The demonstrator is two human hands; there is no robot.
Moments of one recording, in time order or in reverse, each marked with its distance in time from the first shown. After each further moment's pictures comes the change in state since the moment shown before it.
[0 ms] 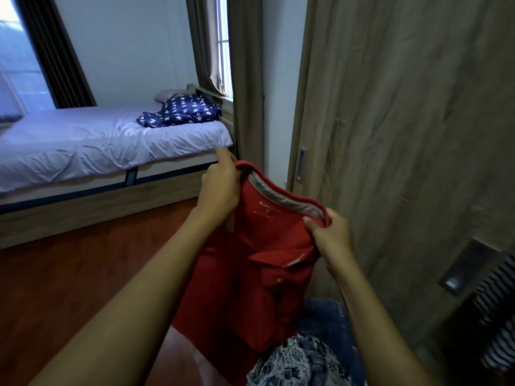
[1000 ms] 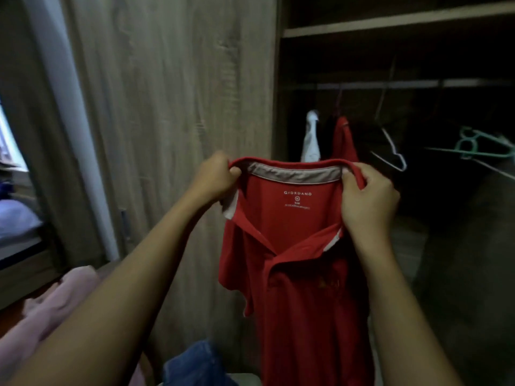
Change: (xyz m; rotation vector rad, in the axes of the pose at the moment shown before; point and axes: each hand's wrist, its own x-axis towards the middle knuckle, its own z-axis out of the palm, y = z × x) left_hand -0.014 0.326 0.041 -0.397 -0.350 0.427; right_hand -0.124 -0.113 -0.345 -0.382 1.053 -0.344
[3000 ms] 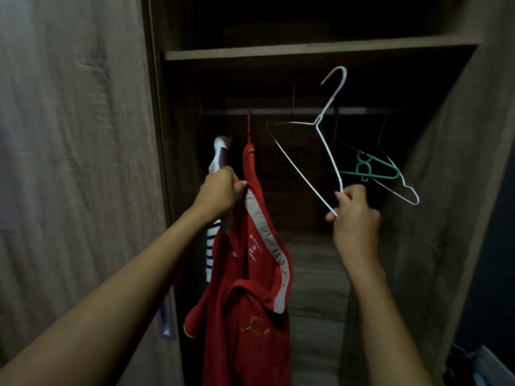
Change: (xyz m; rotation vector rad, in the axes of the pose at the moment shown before) left_hand 0.076 0.143 0.150 -0.110 -0.097 0.243; right_hand 0.111 0.124 -0.081 -0.240 0.034 -0.032
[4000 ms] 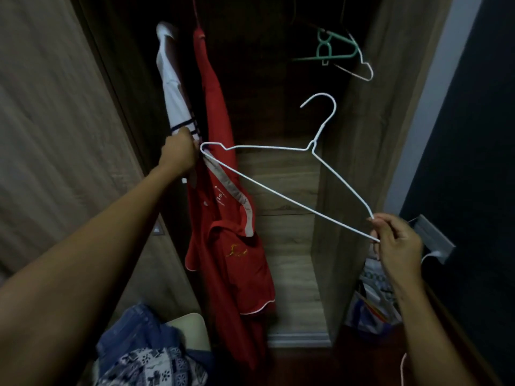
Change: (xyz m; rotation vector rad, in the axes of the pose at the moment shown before) left_hand -0.091 -0.049 0.060 0.206 -0.170 -0.097; right_hand -0.195 0.157 -0.123 0.277 0.035 0.404
